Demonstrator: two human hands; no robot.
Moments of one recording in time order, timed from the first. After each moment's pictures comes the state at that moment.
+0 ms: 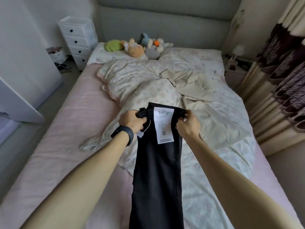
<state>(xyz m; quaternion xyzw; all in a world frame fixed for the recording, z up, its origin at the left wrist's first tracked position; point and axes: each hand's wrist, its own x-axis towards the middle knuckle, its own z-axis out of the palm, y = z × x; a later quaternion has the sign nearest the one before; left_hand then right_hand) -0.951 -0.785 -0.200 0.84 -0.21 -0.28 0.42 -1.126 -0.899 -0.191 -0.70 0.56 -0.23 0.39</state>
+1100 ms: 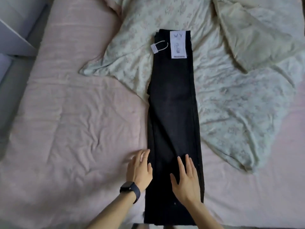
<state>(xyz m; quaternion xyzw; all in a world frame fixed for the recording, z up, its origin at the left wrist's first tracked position) -1.165 -0.475 -0.519 0.87 -0.37 -0.30 0.11 -1.344 -0.562 -0.508 -0.83 0.49 0.05 0.27</state>
